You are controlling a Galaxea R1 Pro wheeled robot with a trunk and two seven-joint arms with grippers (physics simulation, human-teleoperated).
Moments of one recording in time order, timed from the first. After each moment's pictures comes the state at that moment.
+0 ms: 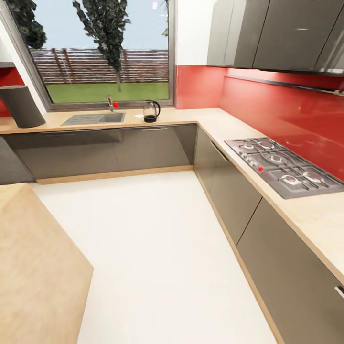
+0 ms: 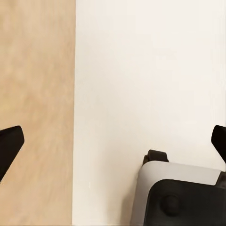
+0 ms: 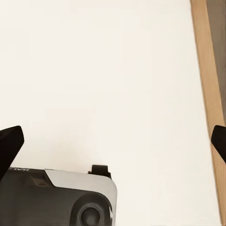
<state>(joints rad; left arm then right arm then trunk) -0.11 0.13 0.15 -0.41 0.06 -0.21 -0.02 -0.02 -0.03 0.00 -0.61 0.09 -0.21 -0.03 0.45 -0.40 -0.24</state>
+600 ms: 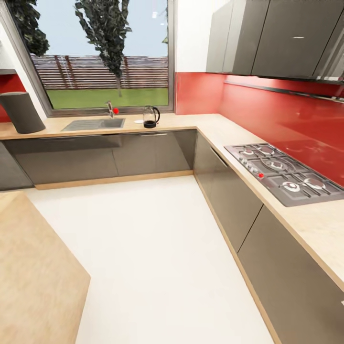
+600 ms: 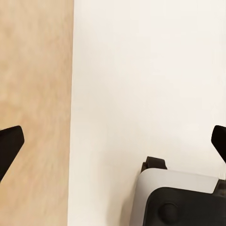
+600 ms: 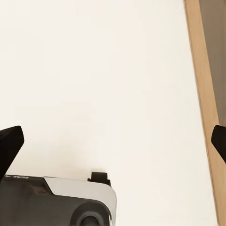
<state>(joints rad) -0.11 0.13 0.16 -0.40 0.06 -0.21 -0.02 -0.02 -0.03 0.00 -0.61 0.09 -0.21 -0.03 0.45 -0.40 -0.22</state>
